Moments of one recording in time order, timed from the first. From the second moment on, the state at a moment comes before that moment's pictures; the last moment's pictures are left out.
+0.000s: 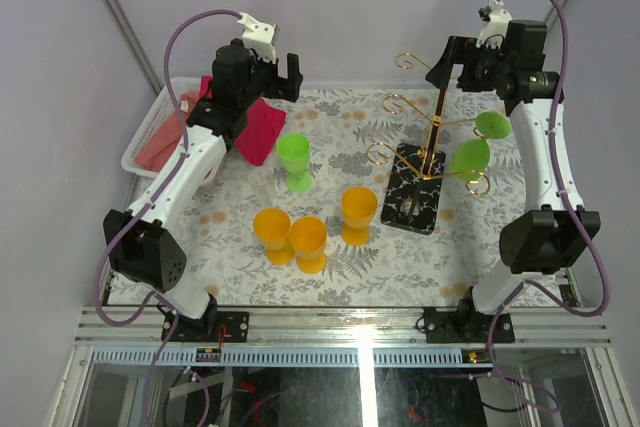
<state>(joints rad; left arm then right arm) -0.31 1.60 1.58 -0.16 0.06 -0.04 -0.03 1.67 1.85 -0.67 -0.47 0.13</state>
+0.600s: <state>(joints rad) -0.31 1.60 1.57 -0.16 0.05 -0.03 0.02 1.76 1.92 -0.83 -0.32 0.13</state>
